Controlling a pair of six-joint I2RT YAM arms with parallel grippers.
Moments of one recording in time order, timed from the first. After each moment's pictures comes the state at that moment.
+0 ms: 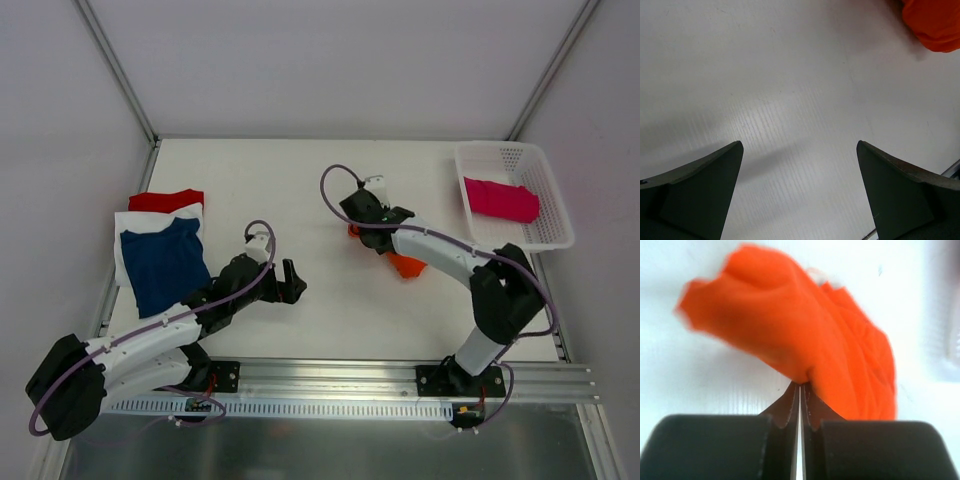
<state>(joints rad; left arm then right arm) -0.76 0.92 0.34 0.05 -0.09 -0.56 0.74 1.70 1.18 -0.55 0.64 0.42</state>
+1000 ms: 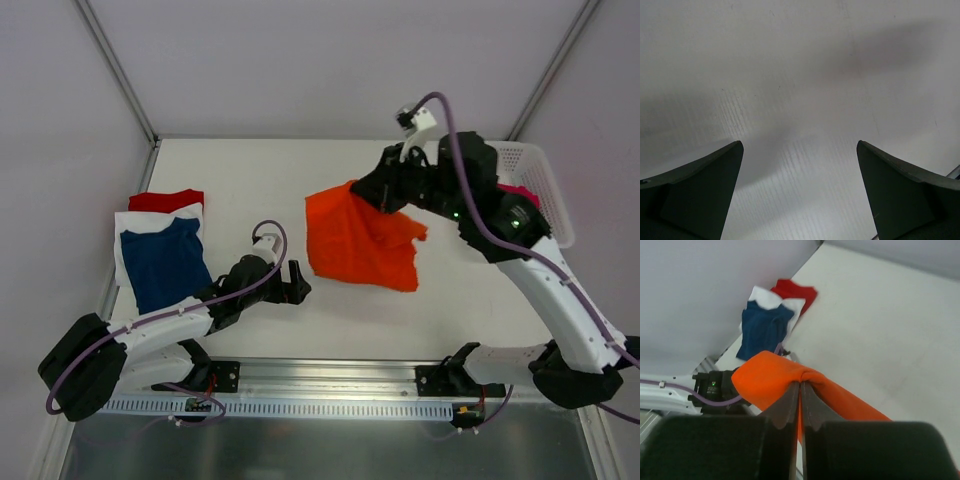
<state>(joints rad) -0.76 1.07 0.34 0.15 -0.06 -0.60 0.75 1.21 1.75 -0.75 -0.09 0.33</state>
